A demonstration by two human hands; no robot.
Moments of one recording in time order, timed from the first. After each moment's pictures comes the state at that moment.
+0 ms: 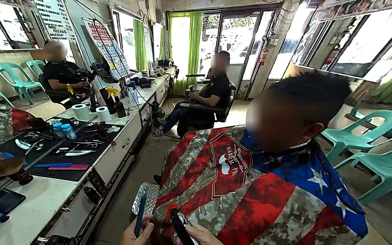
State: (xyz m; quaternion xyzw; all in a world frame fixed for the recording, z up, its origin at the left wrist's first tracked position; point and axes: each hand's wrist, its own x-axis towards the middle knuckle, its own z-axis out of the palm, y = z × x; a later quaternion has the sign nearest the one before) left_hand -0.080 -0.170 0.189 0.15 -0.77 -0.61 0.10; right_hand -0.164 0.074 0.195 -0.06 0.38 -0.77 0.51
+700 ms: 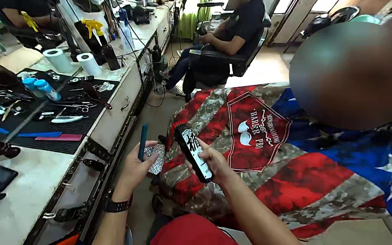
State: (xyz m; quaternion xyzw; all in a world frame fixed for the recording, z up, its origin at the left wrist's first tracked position) left_hand -0.217 -0.248 0.219 0.07 -0.80 -0.58 0.13; right_hand -0.307 0.003 0.233 -0.14 0.41 -0.80 0.40
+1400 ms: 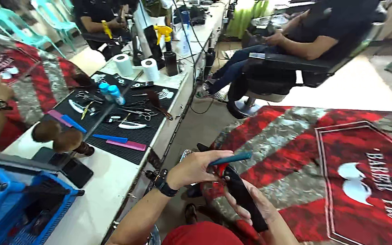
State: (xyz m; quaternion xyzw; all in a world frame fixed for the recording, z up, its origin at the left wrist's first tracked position) left_hand -0.294 -0.372 0.234 -0.24 -0.83 -0.50 0.02; right_hand -0.317 -0.127 0.170 -0.24 0.23 -0.79 0.52
